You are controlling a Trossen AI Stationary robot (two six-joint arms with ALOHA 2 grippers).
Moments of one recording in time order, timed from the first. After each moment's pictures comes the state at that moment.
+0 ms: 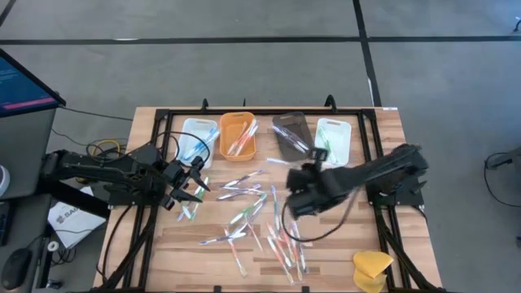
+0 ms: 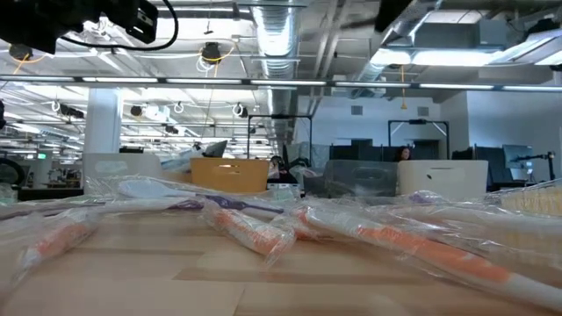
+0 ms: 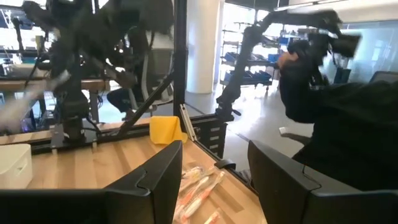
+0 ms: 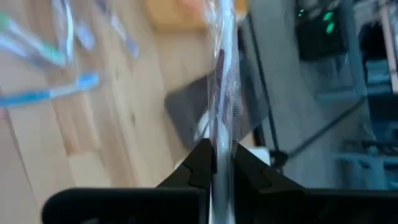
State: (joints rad) left arm 0.01 0.59 0.29 0.38 0.52 -0.06; right arm 0.38 1.76 1.78 -1.57 0.81 0.51
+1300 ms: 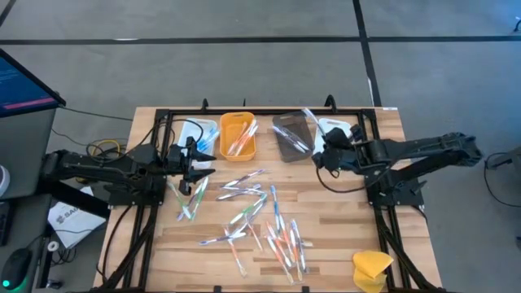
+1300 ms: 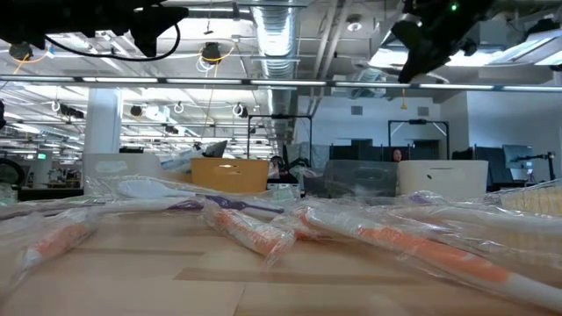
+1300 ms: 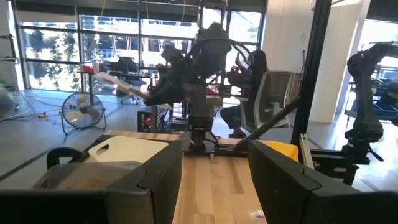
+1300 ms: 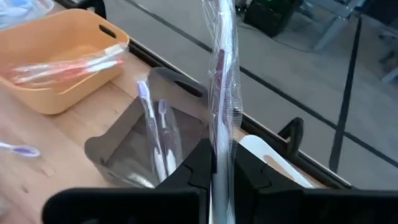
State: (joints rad) left arm 0.01 0.59 0.29 0.43 -0.02 -0.06; right arm 0.10 1.12 0.95 -0.83 0.95 0.64
